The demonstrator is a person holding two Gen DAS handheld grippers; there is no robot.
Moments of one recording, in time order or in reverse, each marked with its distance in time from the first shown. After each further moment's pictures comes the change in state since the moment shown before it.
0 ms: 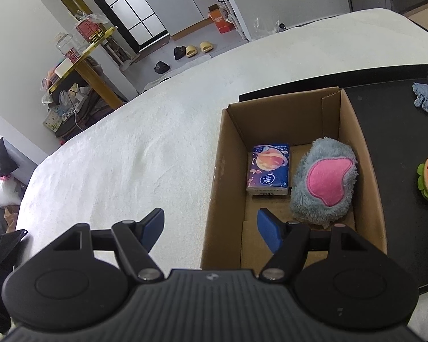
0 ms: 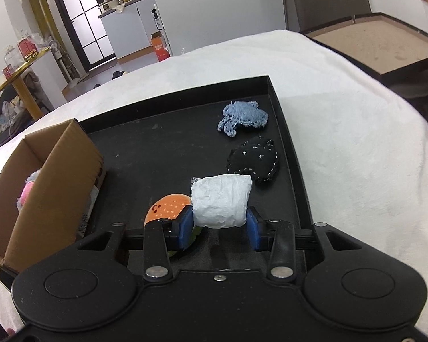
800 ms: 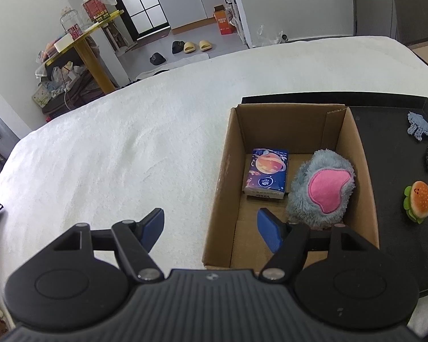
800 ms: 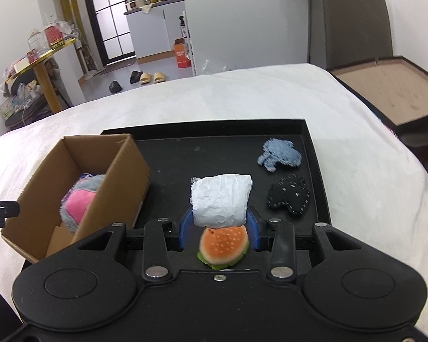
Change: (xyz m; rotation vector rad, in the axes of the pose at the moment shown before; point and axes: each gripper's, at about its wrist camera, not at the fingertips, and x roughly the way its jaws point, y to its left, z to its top) left arm 0.002 0.032 -0.008 -0.138 0.005 -0.110; right arm -0.031 0.065 0.026 -0.137 -0.042 -0.001
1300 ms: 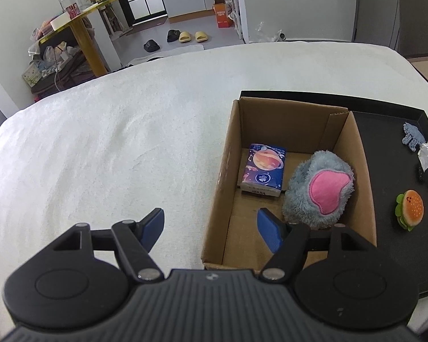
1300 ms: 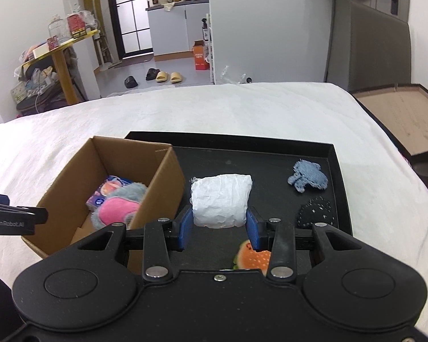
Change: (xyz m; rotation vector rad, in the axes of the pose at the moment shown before) left arm 0.009 0.018 -0.001 -0.070 0.034 -0.079; right arm -0.004 0.046 0.016 -0.098 -0.015 0.014
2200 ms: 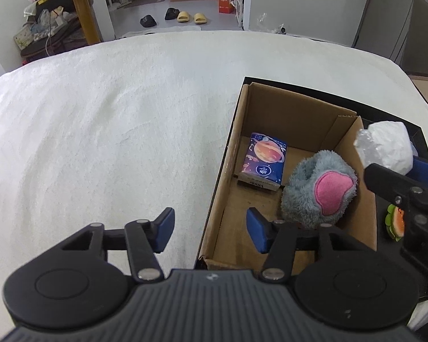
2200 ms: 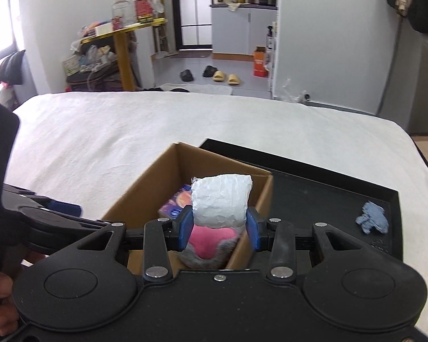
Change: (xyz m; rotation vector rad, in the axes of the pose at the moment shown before) left arm 0.020 0.027 -0.002 -0.119 0.076 -0.109; right arm 0.000 0.087 0.028 -0.189 -0.004 0.167
